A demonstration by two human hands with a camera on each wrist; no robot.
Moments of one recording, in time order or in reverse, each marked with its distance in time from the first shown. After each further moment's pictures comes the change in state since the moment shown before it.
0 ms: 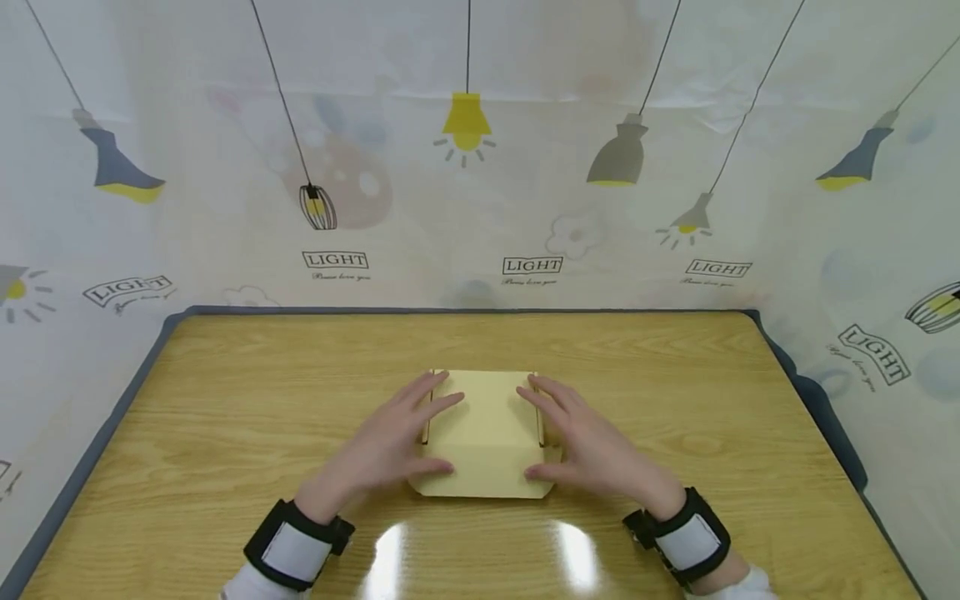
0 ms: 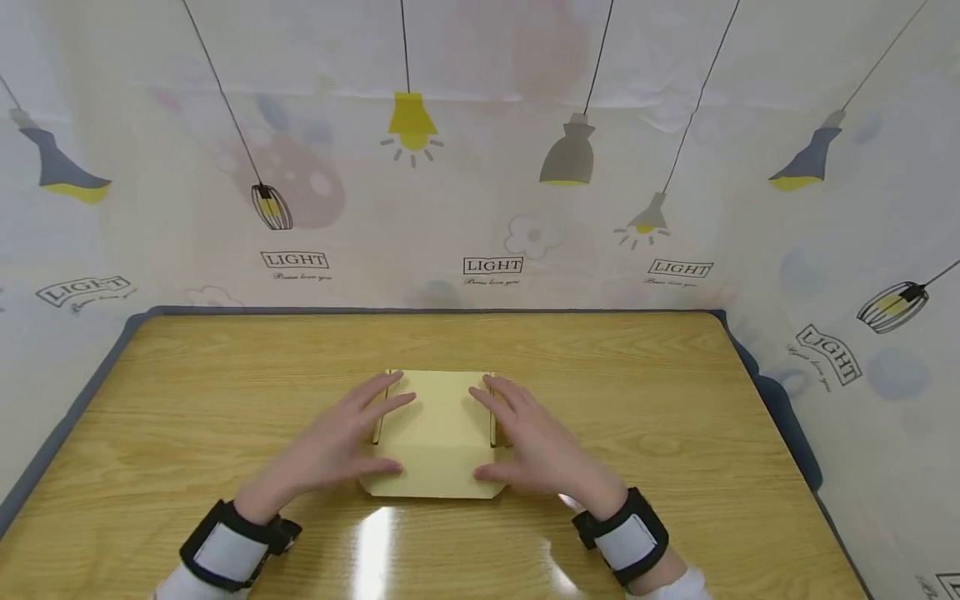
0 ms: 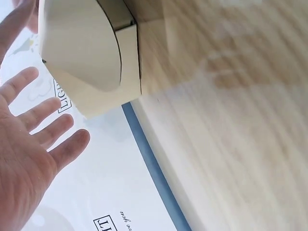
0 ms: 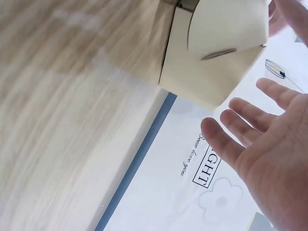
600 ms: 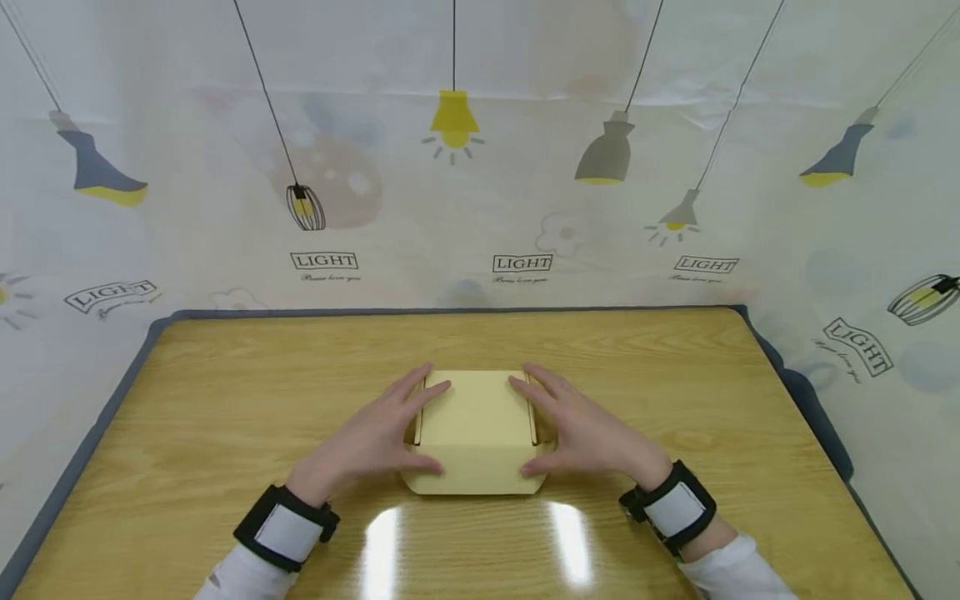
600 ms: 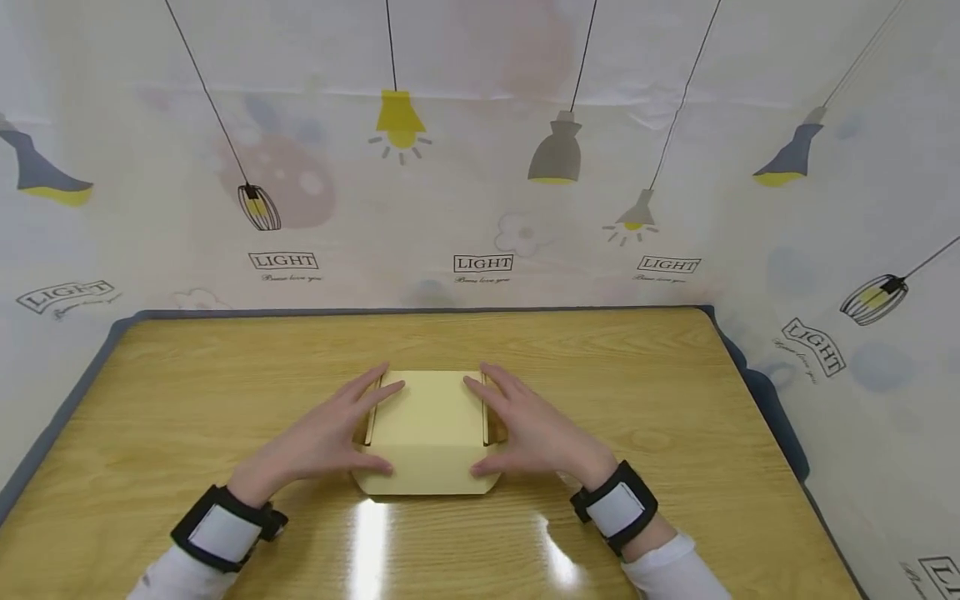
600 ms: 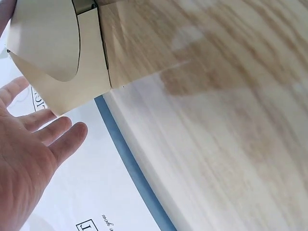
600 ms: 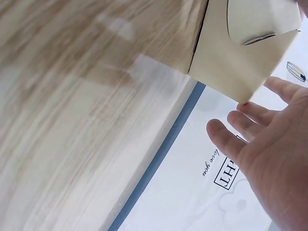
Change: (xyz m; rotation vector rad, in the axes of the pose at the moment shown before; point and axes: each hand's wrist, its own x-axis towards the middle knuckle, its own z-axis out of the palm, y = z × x) left_hand 0.007 -0.017 0.001 -0.094 -0.131 -0.087; right_hand 0.009 0.024 -0.003 0.035 -0.099 -0.011
